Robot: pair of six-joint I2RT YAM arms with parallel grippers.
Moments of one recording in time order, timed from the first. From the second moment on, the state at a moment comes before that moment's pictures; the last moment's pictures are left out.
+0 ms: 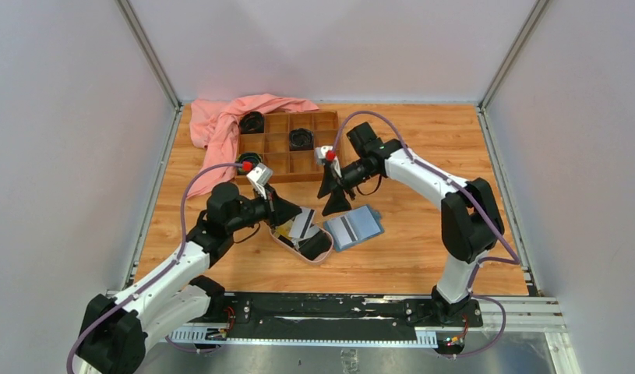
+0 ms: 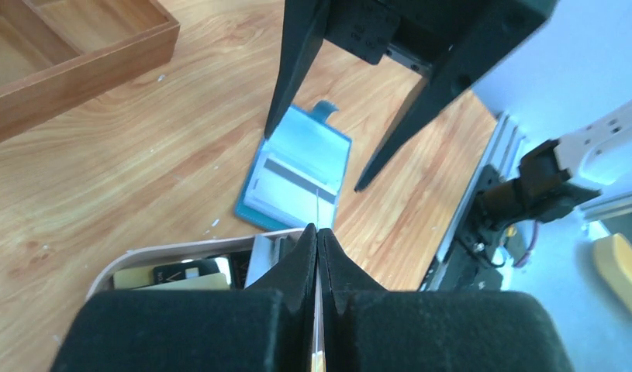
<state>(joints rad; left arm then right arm) -0.47 0.89 0.42 0.23 0.56 -0.40 0.58 1.78 1.37 -0.70 -1.09 -0.85</state>
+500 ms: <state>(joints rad) -0.47 0.81 0.44 0.34 0.41 -0.94 0.48 1.51 1.06 -0.27 -1.30 -0.03</state>
